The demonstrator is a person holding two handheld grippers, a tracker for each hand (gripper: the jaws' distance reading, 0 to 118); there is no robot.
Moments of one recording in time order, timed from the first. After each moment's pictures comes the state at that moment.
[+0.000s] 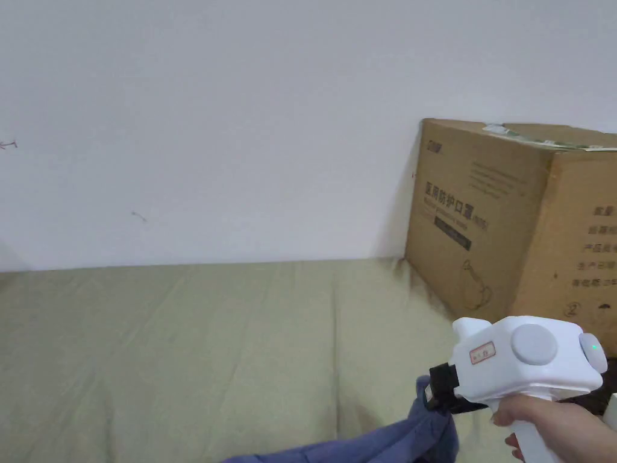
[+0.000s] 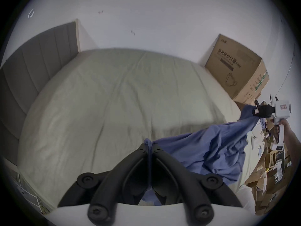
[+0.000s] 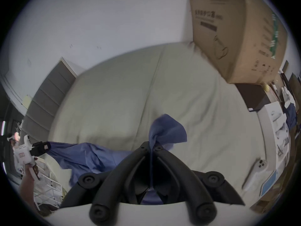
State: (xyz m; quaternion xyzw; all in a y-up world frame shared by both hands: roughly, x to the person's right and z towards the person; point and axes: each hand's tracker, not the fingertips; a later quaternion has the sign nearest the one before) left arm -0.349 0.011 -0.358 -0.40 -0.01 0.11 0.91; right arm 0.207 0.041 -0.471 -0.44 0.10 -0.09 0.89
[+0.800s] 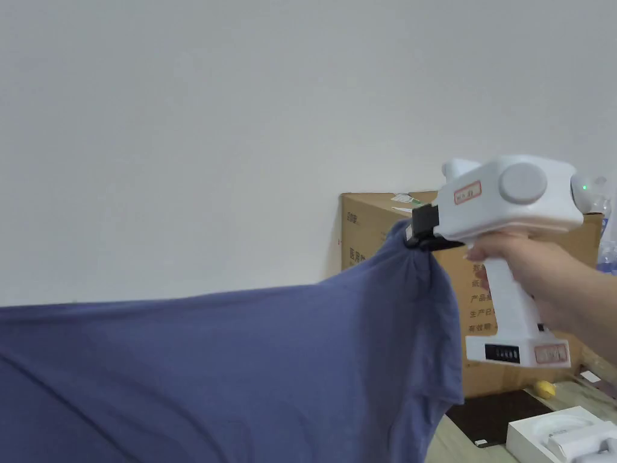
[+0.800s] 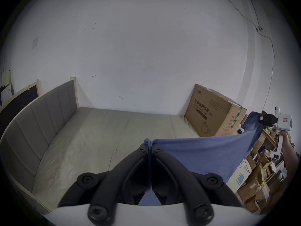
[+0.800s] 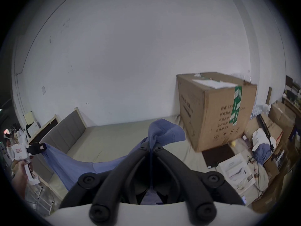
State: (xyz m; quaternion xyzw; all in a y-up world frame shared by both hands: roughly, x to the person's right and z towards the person) left arm -0.319 0.264 -0.353 -0.21 -0.05 0.10 0.97; right arm 0.262 0.319 -0.402 -0.19 0.06 -0.07 0.98
